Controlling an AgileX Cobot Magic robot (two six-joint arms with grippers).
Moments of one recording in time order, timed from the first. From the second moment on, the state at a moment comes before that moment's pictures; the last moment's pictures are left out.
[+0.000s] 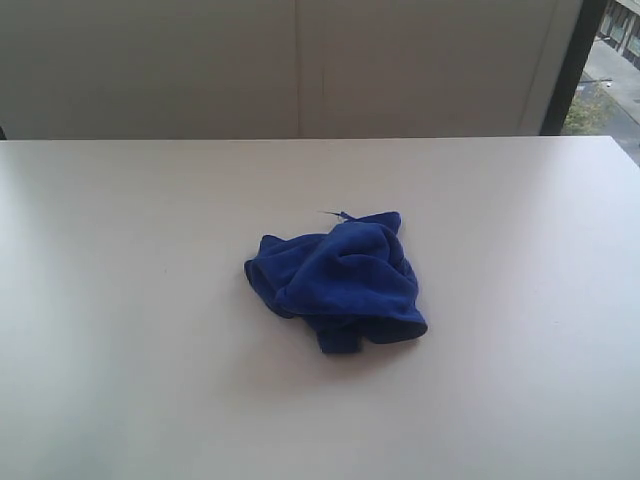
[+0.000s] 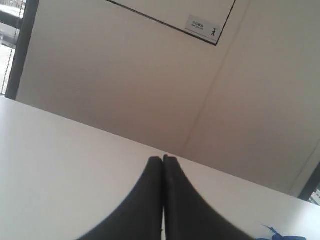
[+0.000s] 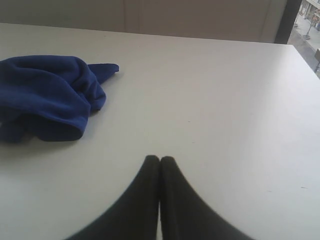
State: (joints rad) left arm -0.05 0.00 0.02 -0.08 -0.08 -0.33; right arm 0.01 0.01 0.00 0.00 0.35 0.00
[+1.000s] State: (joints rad) left arm -0.05 0.67 -0.29 1.10 -0.33 -0.89; right arm 0.01 0.01 0.00 0.00 0.35 0.00
